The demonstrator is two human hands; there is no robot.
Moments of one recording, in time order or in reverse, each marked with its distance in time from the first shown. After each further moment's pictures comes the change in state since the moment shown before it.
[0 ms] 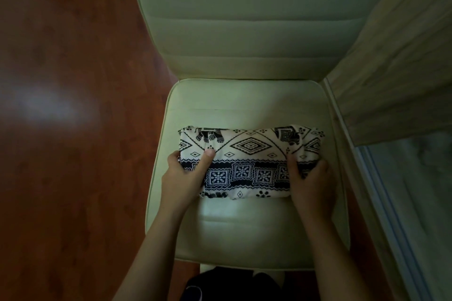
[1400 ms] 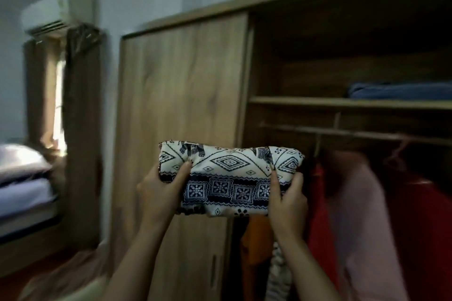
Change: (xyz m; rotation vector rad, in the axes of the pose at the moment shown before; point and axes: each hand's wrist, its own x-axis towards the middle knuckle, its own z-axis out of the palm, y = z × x) left_hand -0.469 0.566 -0.263 -0.795 -0.132 1.454; right_hand -0.152 -0.192 -0.755 0.517 1.430 -0.412
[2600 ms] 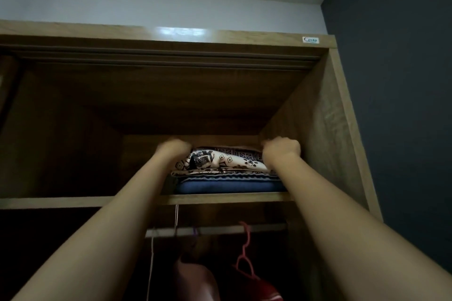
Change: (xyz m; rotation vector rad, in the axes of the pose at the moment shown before) left_hand 0.144 0.251 0.499 0.287 -0.763 0.263; right_hand 0.457 0.064 -0.202 -1.614 -0.185 0.033
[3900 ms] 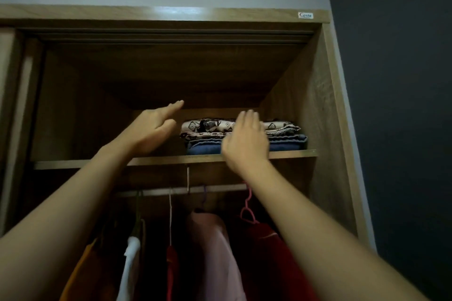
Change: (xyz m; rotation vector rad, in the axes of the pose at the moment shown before) left_hand -0.112 -0.053 -0.061 0.006 0.138 0.606; right_hand -0.116 -0.067 -0.011 0.373 0.263 -0.080
